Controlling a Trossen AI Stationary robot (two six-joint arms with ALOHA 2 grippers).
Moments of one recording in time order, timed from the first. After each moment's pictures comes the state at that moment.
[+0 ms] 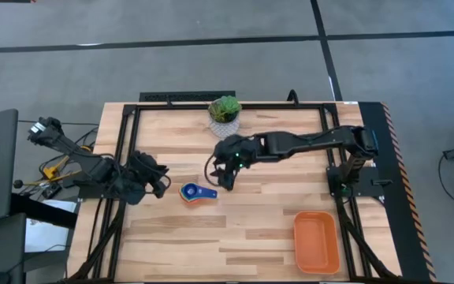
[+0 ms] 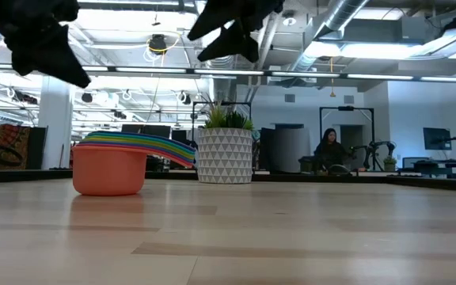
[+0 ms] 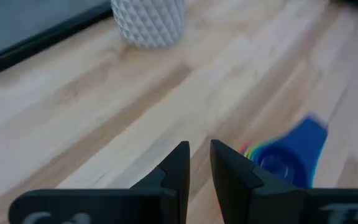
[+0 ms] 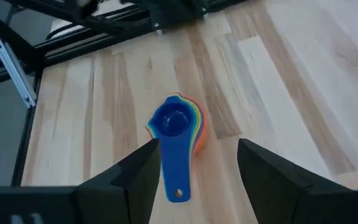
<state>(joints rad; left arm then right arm) -0.56 0.83 0.64 -0.72 -0.90 -1.00 0.01 1.79 1.53 -0.41 -0.03 0.32</state>
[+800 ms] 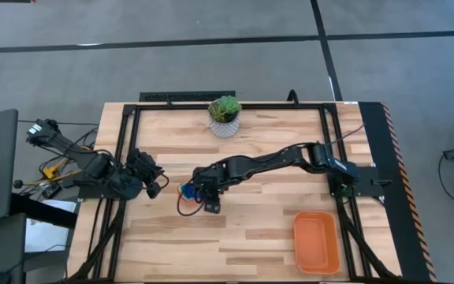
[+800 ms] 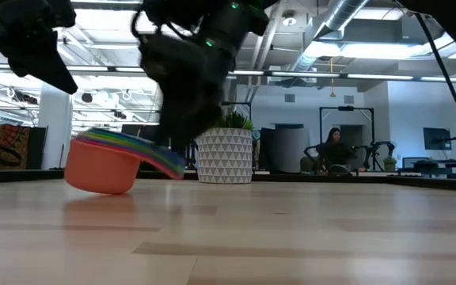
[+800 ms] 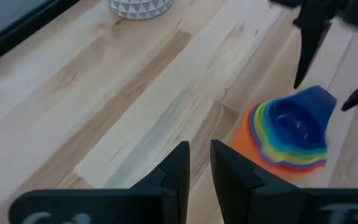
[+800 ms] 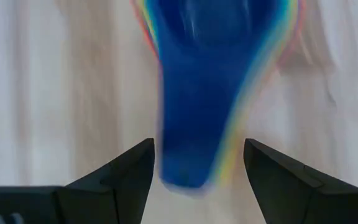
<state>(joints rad) -0.52 0.76 0.63 -0.83 -0.74 -0.90 0.09 2.28 1.92 -0.71 -0.06 0.22</state>
